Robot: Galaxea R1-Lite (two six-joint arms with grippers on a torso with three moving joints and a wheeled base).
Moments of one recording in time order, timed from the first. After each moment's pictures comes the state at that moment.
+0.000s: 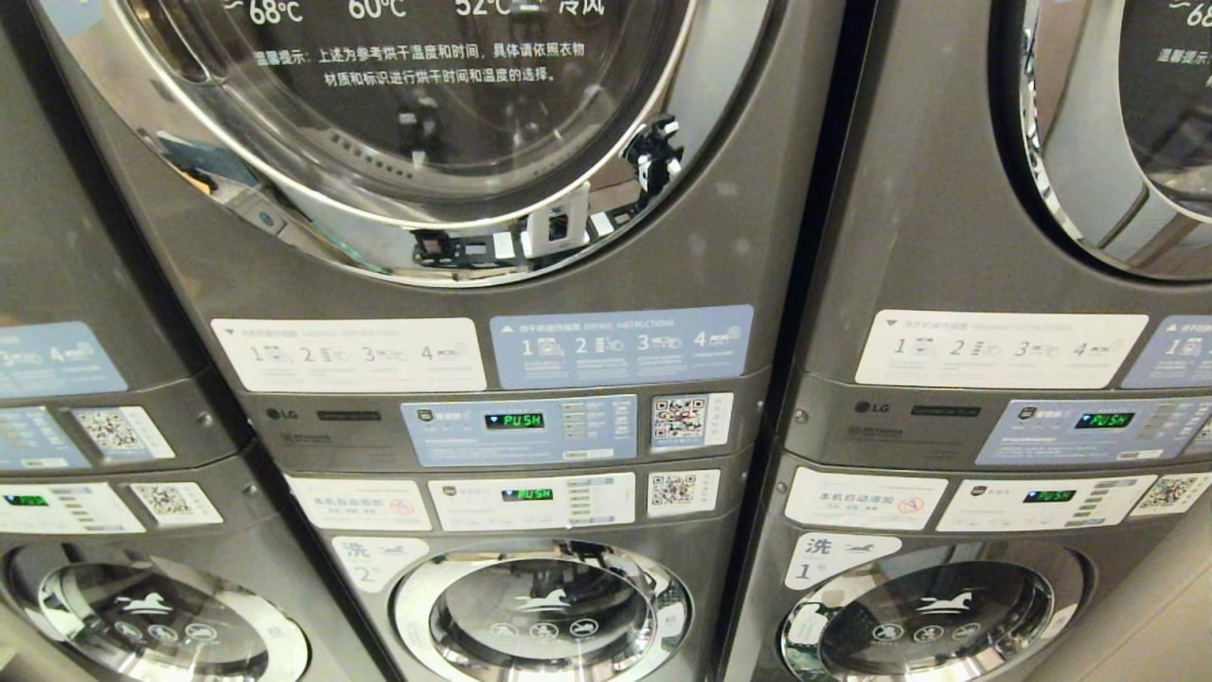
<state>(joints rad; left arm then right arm) 0.00 0.00 0.00 0.00 0.00 0.01 0.00 0.00 0.00 0.01 0.06 -0.13</state>
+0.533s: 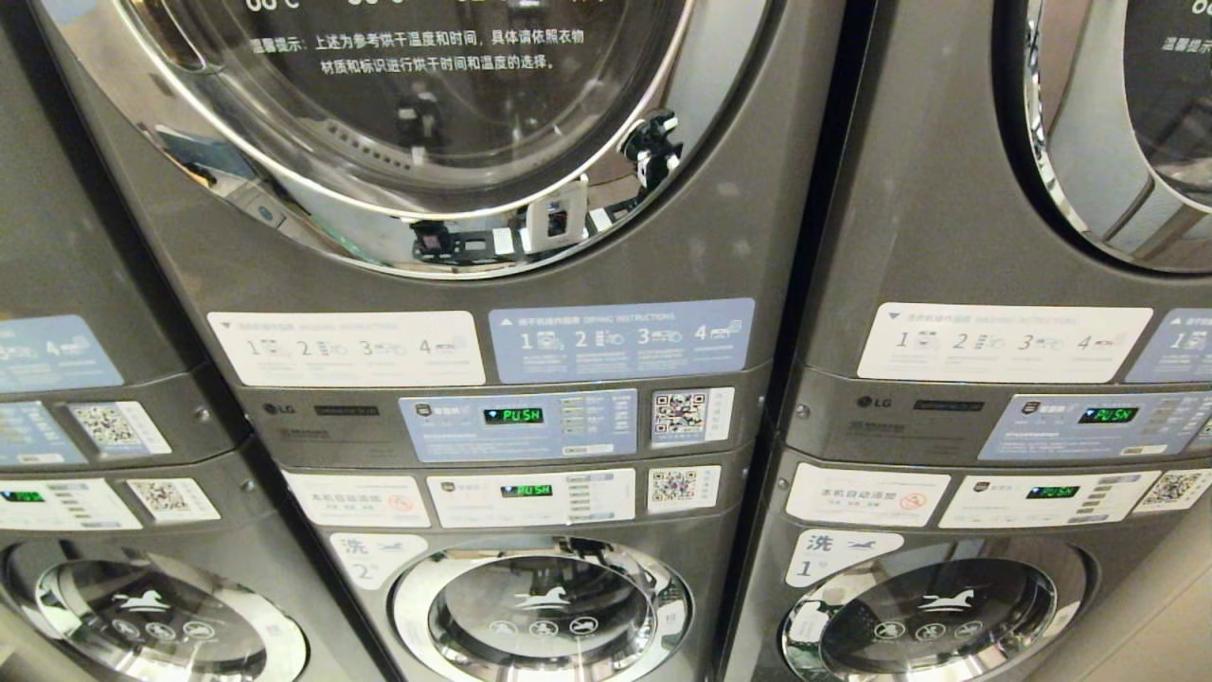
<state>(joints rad) 0.00 0.00 0.00 0.00 0.00 0.01 0.00 0.00 0.00 0.01 0.06 -0.13</state>
